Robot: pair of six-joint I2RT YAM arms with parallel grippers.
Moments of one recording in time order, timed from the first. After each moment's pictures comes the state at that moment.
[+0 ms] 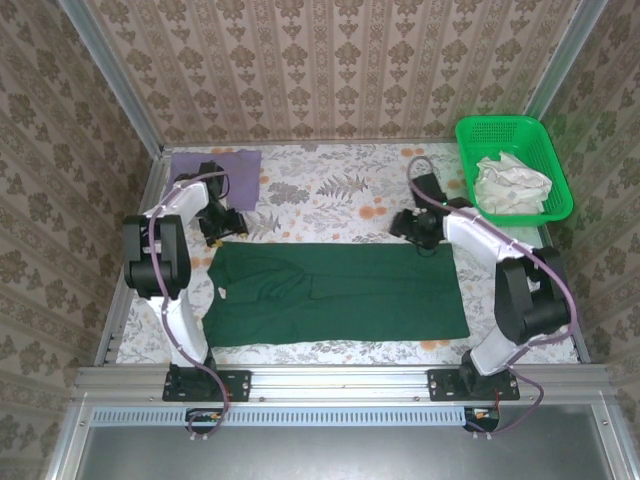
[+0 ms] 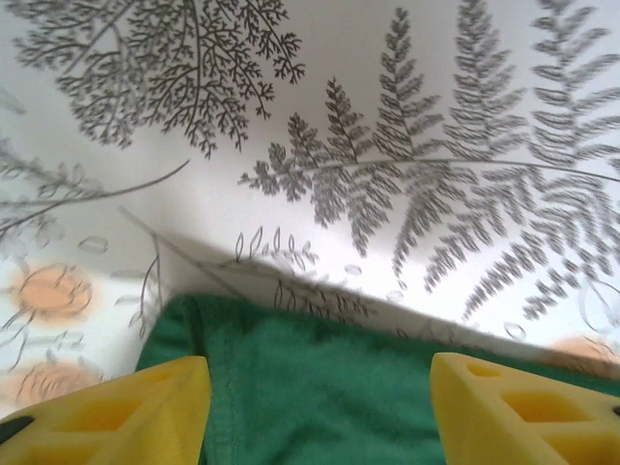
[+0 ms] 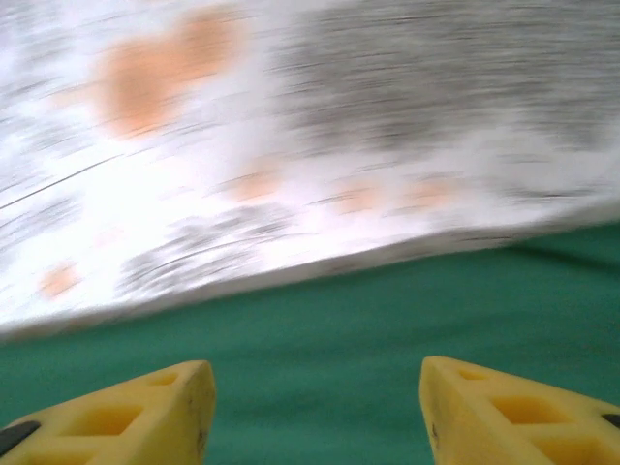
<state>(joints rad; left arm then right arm) -0.08 1.93 1.43 -0.96 0.10 -0.35 0.31 1.60 1.10 -0.57 -0.06 0.65</state>
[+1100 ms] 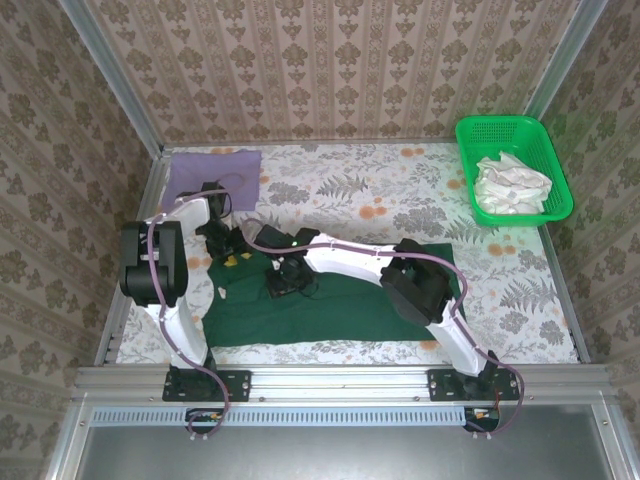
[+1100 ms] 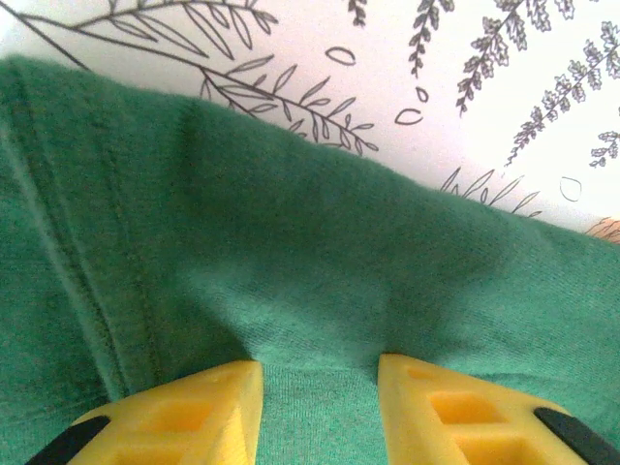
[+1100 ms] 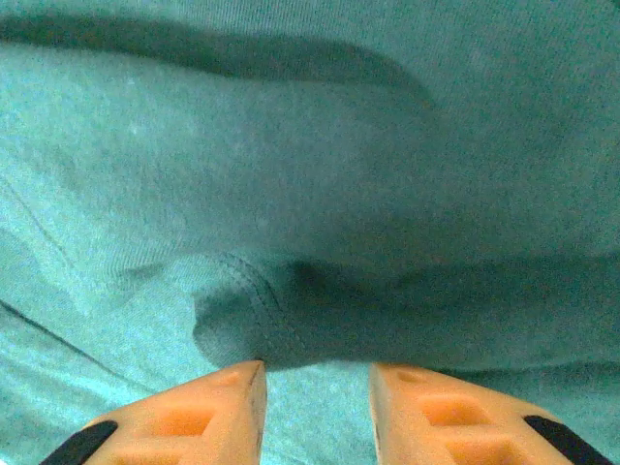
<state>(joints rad) -0.09 1.89 1.23 -0.90 0.25 -0.38 0.98 2.24 1.80 -0.81 -0.13 0.60</state>
